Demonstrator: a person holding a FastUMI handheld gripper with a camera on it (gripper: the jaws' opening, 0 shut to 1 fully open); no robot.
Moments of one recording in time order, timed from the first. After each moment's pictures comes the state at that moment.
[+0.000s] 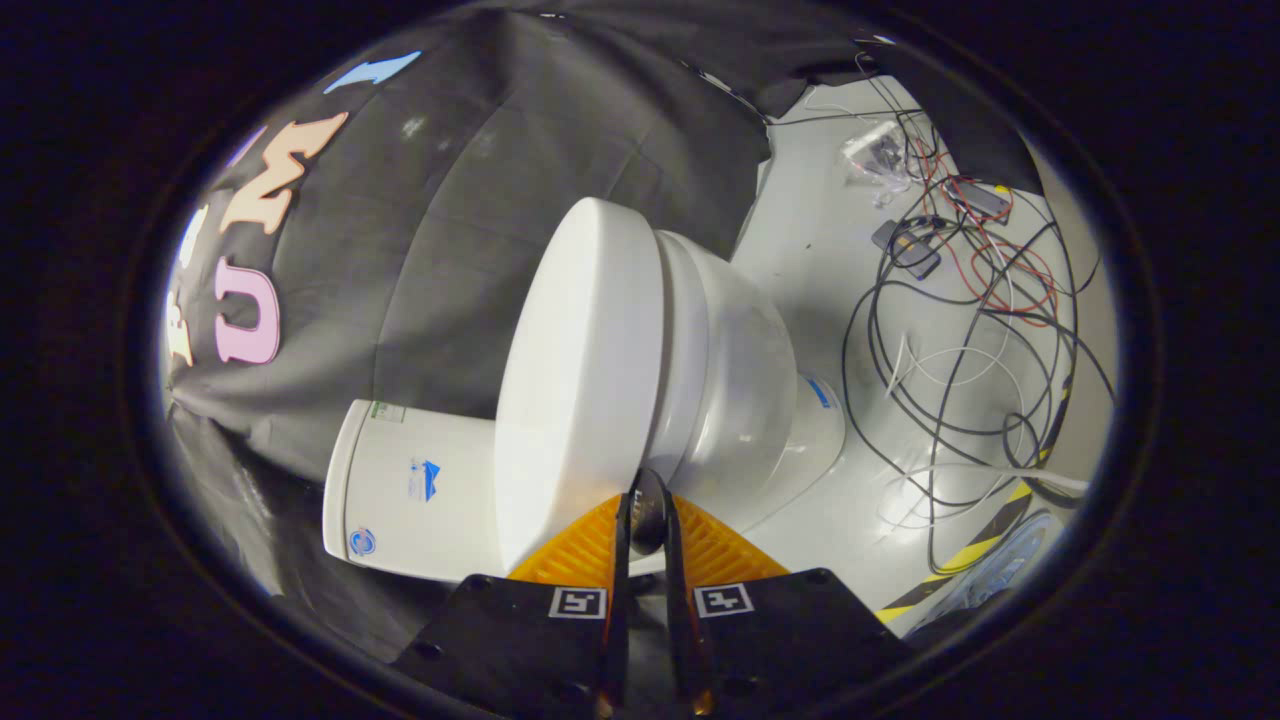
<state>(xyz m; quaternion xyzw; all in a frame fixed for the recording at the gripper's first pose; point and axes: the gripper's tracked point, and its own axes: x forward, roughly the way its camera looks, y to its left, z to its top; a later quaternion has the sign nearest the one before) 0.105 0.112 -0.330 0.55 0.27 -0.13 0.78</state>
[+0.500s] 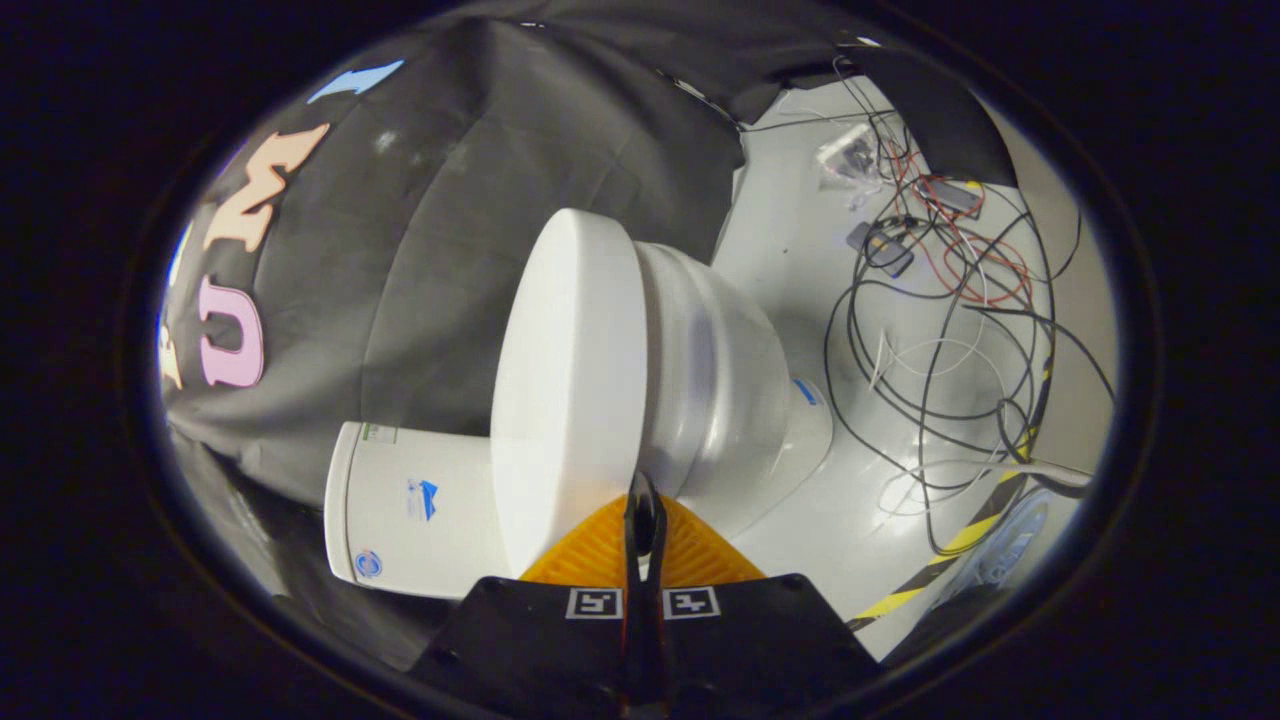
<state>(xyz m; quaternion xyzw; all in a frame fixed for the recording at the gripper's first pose) 0.092 0.085 -0.289 0.53 0.28 -0.17 0.78</state>
